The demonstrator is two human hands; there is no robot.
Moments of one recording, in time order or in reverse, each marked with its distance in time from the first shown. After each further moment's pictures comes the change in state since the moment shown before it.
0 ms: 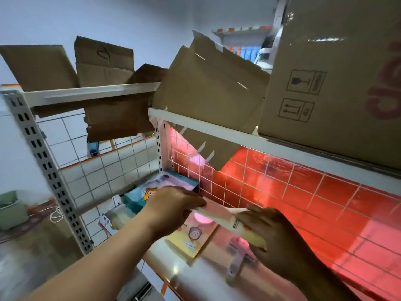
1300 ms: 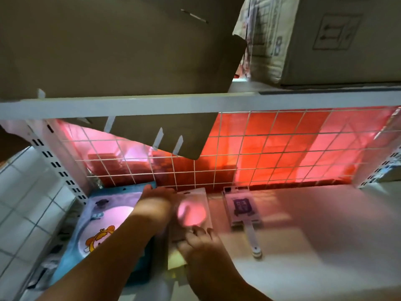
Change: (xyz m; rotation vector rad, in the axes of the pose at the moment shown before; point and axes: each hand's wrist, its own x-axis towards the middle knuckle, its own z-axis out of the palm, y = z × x) left_hand 0.130 -0.117 0.156 0.176 -0.720 0.399; right_hand 0.099 -0.127 0.209 -0.186 -0.247 0.657
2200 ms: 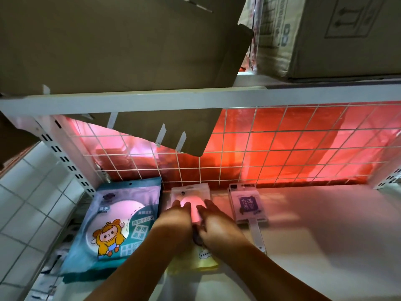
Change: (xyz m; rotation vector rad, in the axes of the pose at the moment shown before) left_hand -0.012 0.056 0.039 -0.277 -0.135 -0.217; right_hand 0.037 0.042 -0.022 0.450 -0.260 0.379
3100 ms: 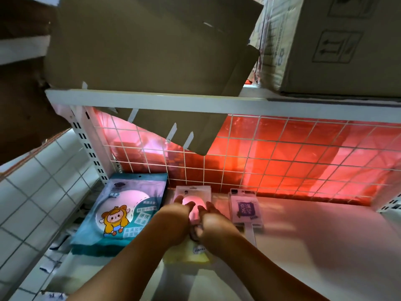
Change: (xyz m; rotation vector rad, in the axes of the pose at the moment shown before) left_hand -0.033 -0.005 0.001 -0.003 0.200 0.118; right_hand -0.002 -0.006 -0.015 -0.151 -0.183 -0.014
